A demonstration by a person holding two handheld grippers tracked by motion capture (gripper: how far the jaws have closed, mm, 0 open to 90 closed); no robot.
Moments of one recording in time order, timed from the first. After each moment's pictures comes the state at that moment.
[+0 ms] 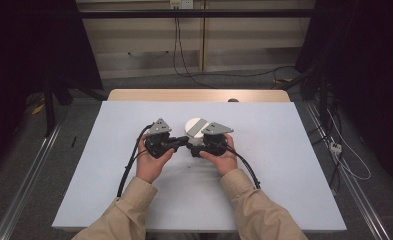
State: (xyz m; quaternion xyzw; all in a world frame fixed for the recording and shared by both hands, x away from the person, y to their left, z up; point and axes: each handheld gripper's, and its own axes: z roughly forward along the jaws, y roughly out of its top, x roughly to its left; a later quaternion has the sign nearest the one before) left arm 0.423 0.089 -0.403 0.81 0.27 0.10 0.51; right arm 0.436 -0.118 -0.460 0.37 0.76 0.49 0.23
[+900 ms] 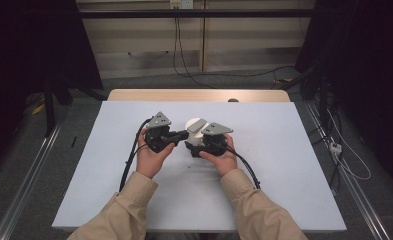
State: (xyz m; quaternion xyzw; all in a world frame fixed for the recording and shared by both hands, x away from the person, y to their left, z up) left arm 0.429 0.086 -0.384 0.80 0.28 0.10 0.52; right arm 0.436 -0.118 -0.461 0.37 0.76 0.49 0.23
